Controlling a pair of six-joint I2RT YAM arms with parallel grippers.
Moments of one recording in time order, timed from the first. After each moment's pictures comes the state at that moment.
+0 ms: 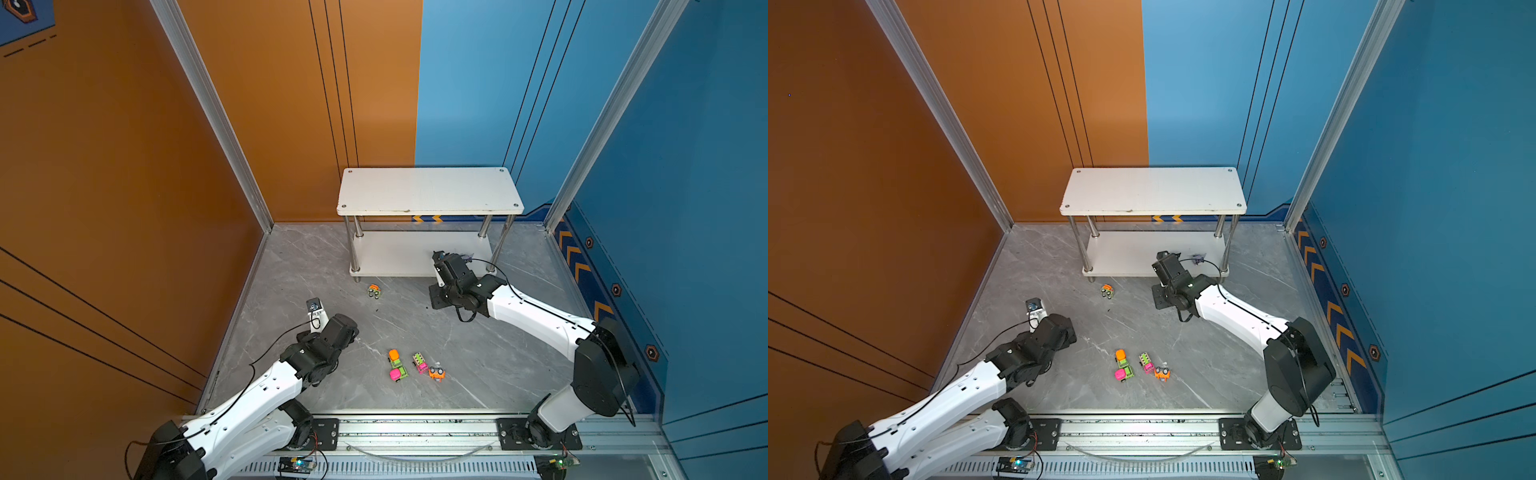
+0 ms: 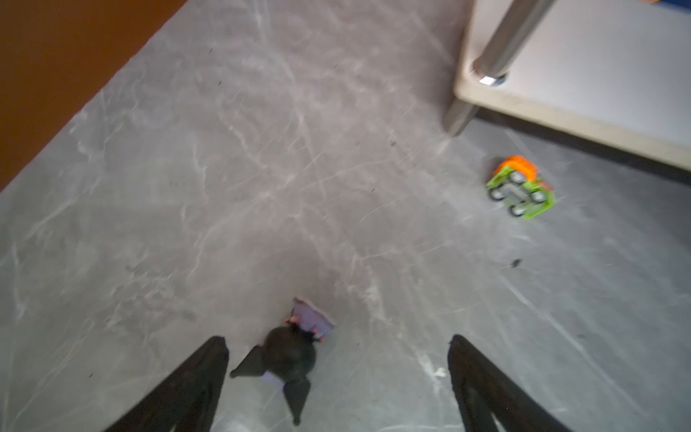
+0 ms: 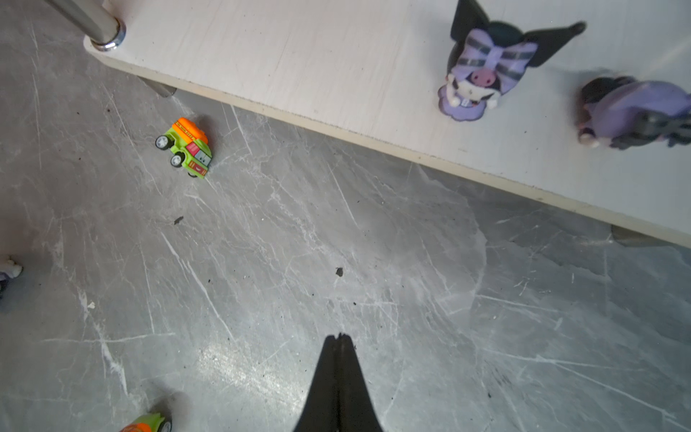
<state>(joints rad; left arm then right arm) -0.60 0.90 0.47 -0.56 -0.65 -0.82 0.67 1.57 1.17 -0.52 0.13 0.32</state>
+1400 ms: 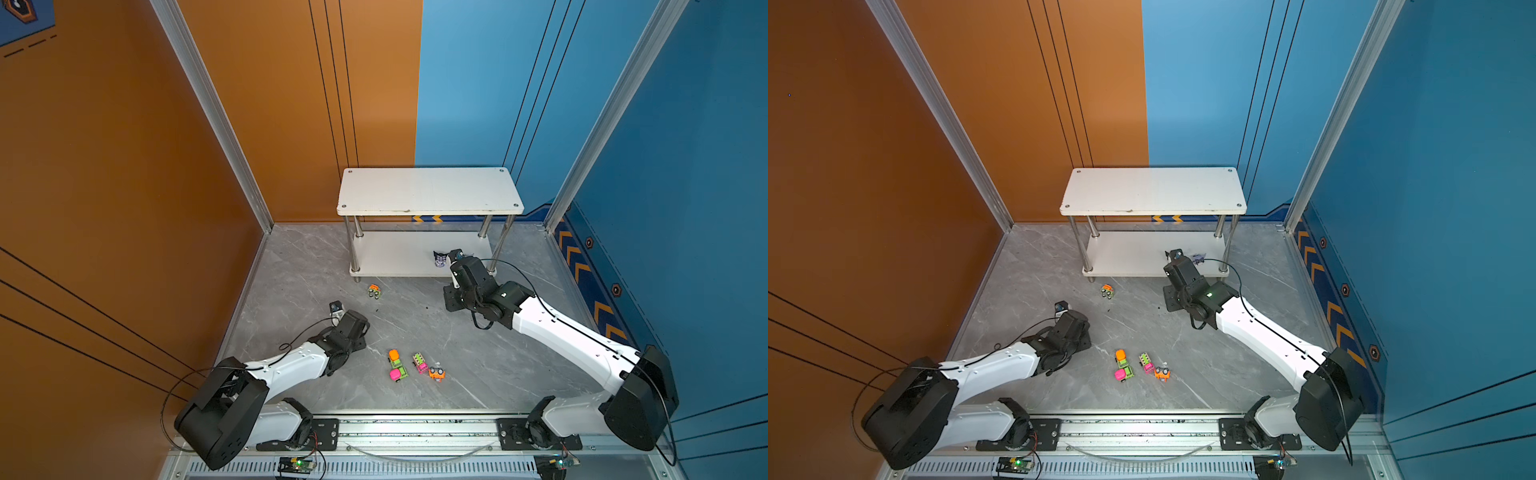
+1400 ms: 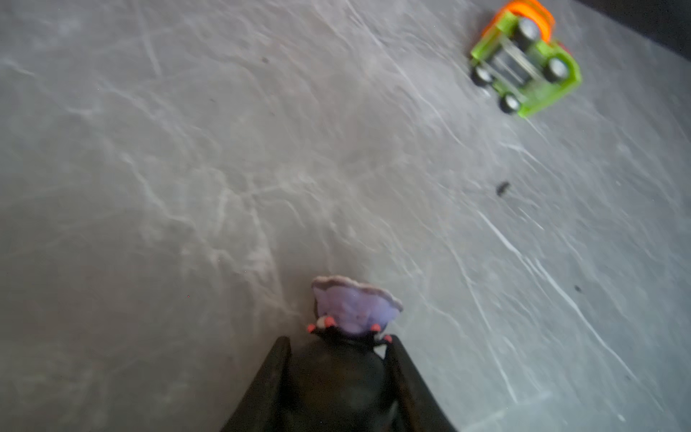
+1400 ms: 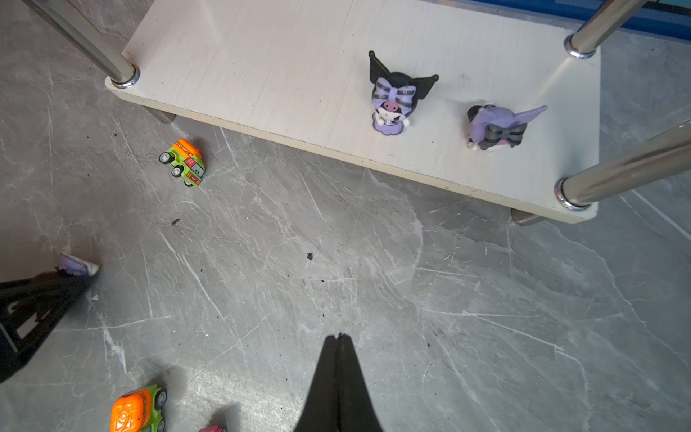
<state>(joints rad) -0.64 1.29 0.46 -0.17 -0.33 -0.84 0.67 1.37 1.12 -0.60 0.23 0.32</state>
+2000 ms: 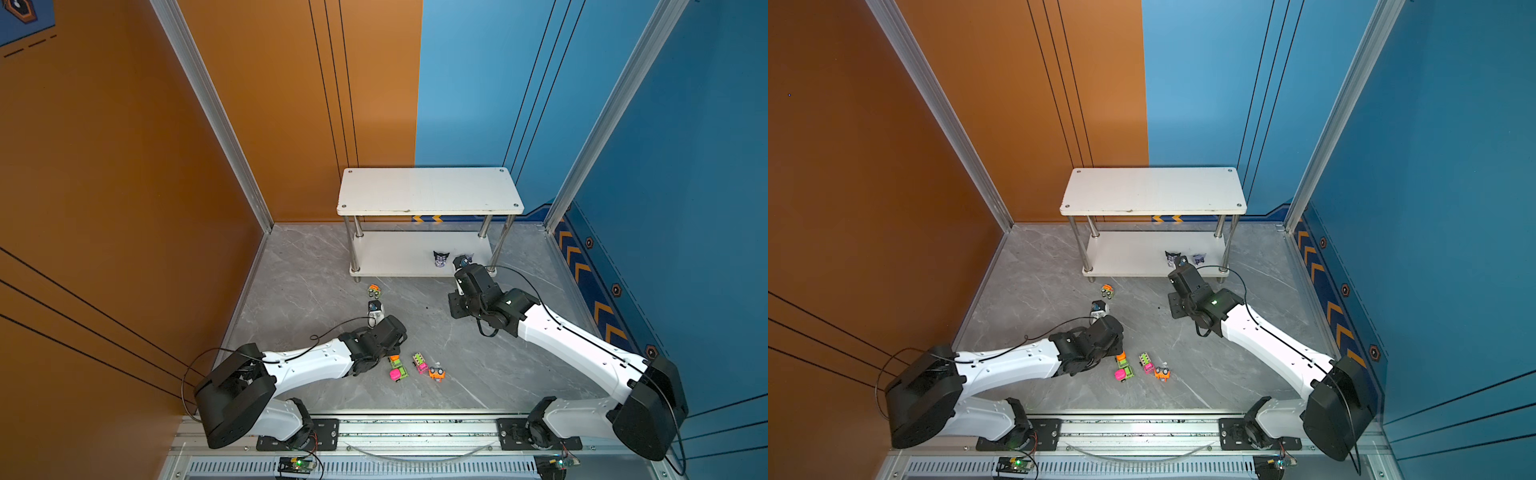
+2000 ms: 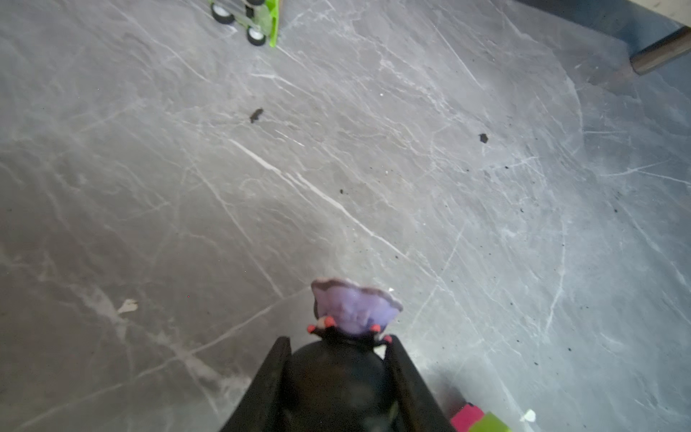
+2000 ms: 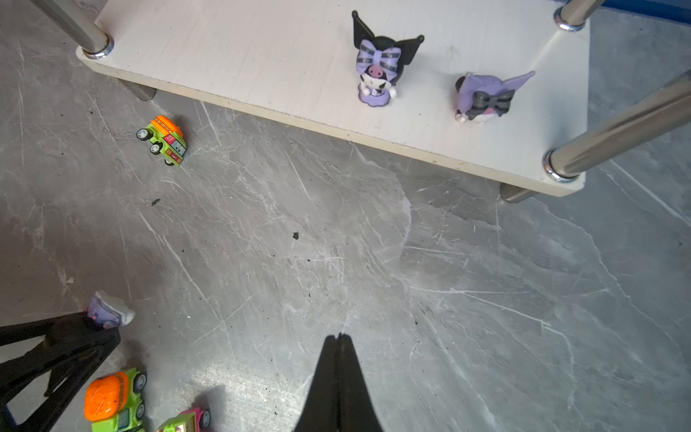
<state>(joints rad) -0.93 1.40 0.66 -0.22 -0.35 -0.95 0.67 1.31 1.04 -0.60 0.25 0.32</state>
